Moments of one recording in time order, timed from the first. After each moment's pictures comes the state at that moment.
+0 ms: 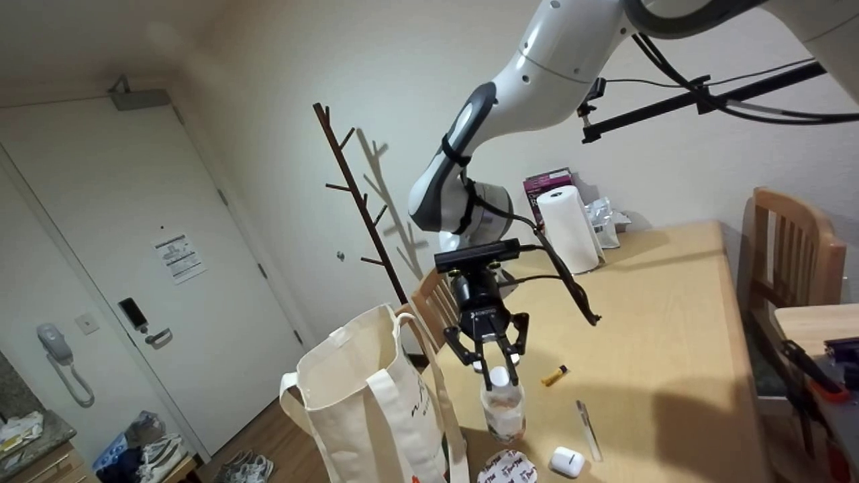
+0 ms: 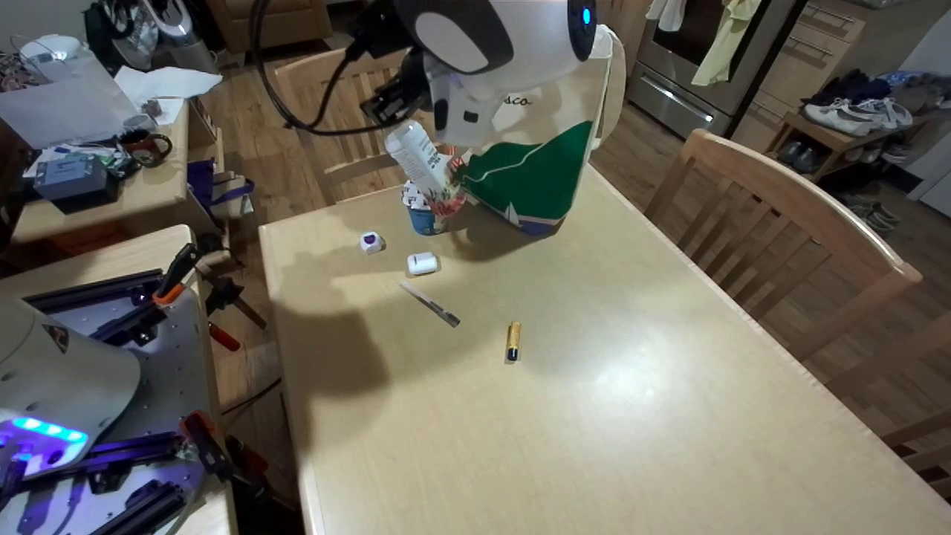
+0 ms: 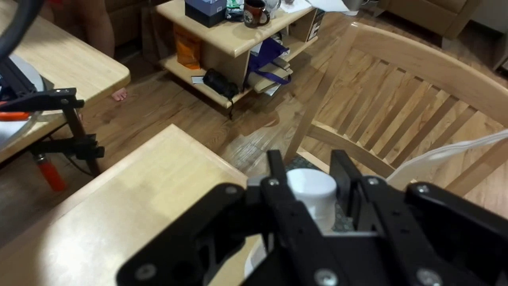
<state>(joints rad) -0.06 0.41 -0.07 -1.90 0.85 1.54 0.48</state>
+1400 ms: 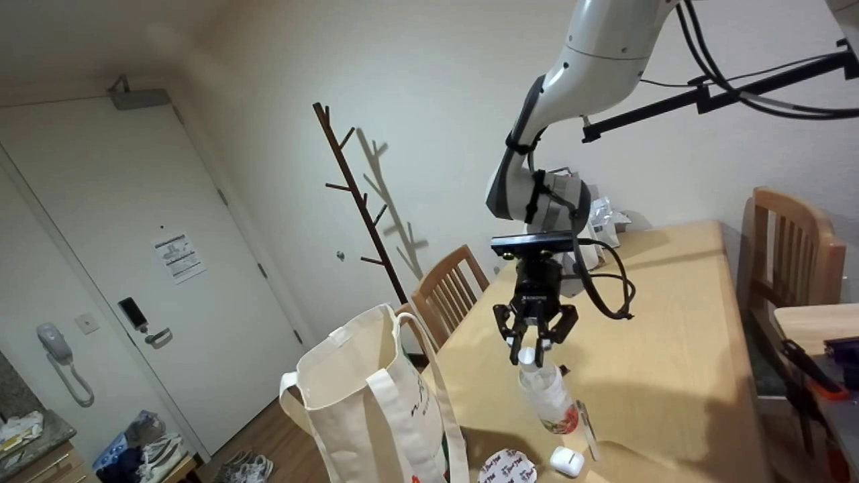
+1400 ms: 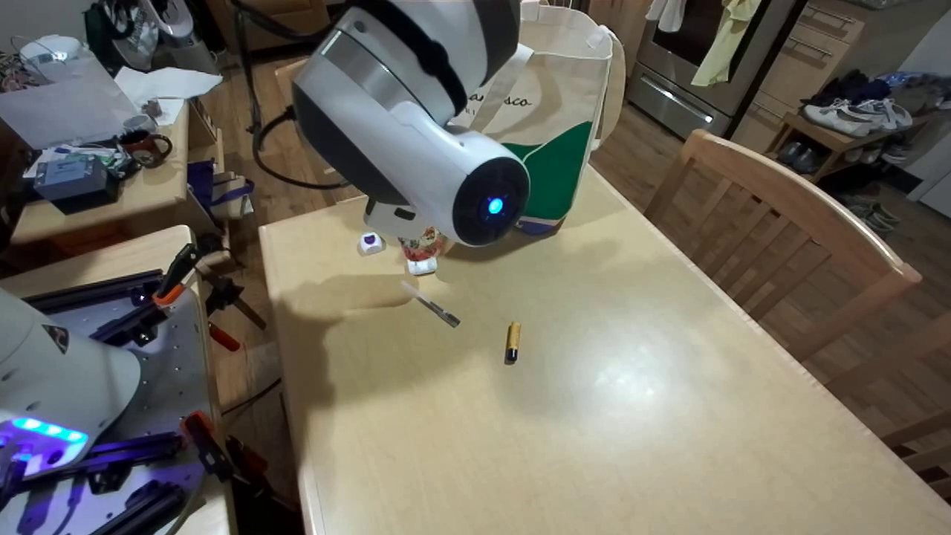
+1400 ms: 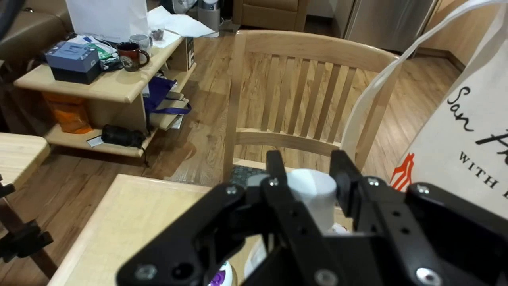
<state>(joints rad) -0.13 0.27 -0.21 -2.26 1.15 1.63 0.46</state>
